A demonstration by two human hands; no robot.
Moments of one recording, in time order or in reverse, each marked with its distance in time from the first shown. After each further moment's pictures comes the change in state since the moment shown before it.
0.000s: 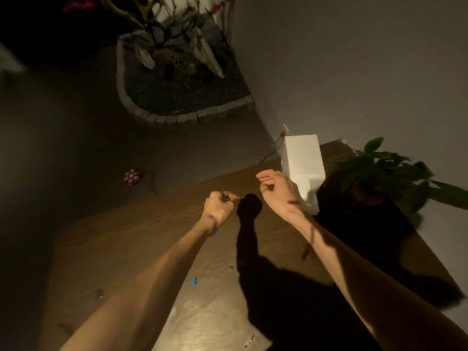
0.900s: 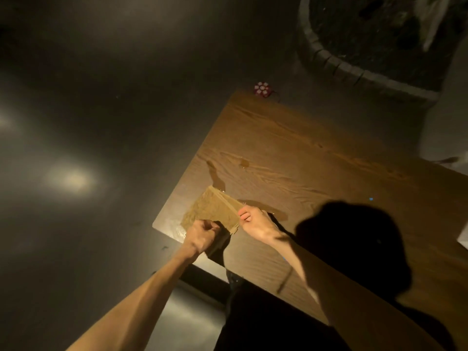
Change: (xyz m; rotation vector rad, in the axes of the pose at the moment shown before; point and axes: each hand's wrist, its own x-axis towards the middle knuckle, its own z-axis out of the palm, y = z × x) left_hand -0.275 -0.433 -0.199 -0.355 0.314 -0.542; right_hand -0.293 -0.089 0.390 -0.444 -1.096 -0.143
